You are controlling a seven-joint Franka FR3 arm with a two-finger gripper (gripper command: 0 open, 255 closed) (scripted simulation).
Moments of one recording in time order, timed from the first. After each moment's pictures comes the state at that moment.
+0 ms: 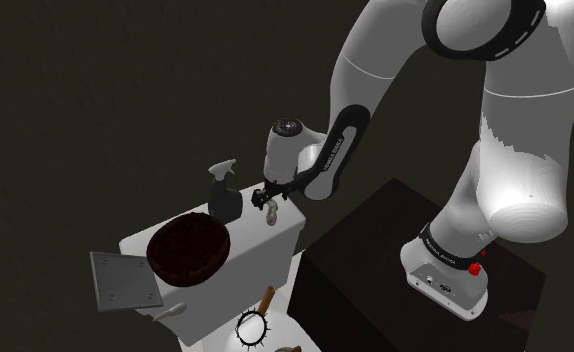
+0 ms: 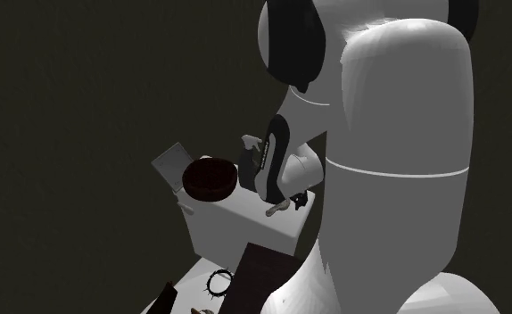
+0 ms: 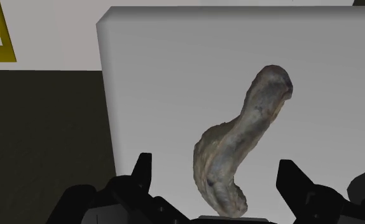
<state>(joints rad) 0.45 0.44 -0.08 -2.46 -0.42 3.01 0.97</state>
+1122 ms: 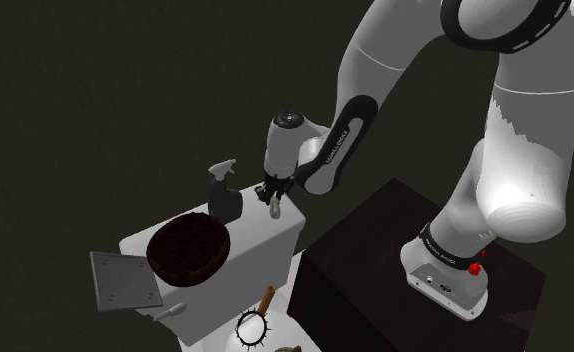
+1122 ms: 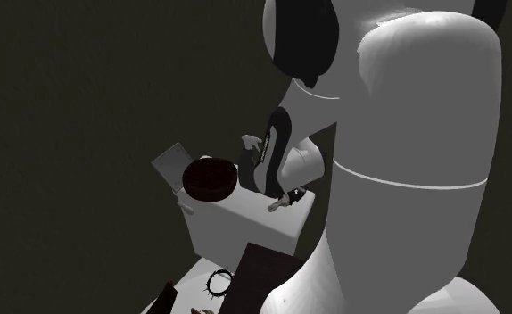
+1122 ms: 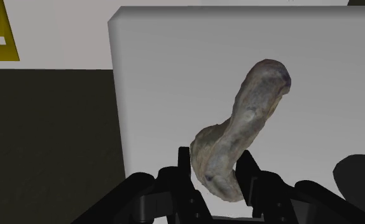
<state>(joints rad) 0.42 0.37 -0.05 -2.48 -0.40 2.96 0.94</state>
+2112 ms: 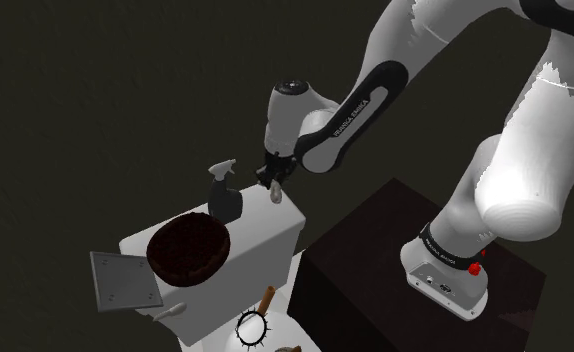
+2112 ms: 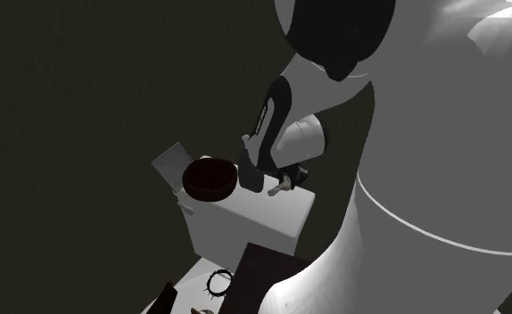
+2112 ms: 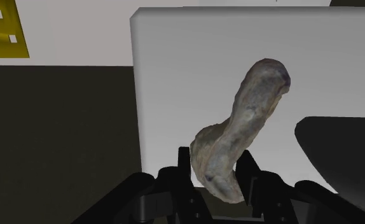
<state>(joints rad) 0.36 0.15 0.04 -2.52 -0.28 2.78 0.83</state>
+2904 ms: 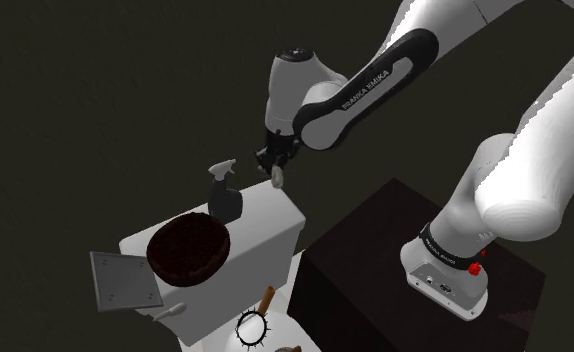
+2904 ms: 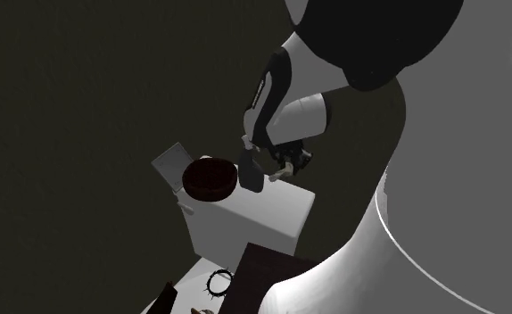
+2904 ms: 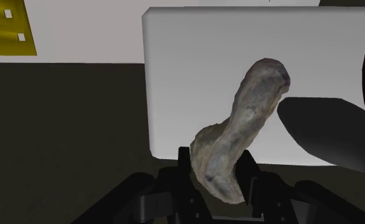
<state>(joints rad) 0.35 -0.01 0.06 -2.51 -0.18 2.61 0.75</state>
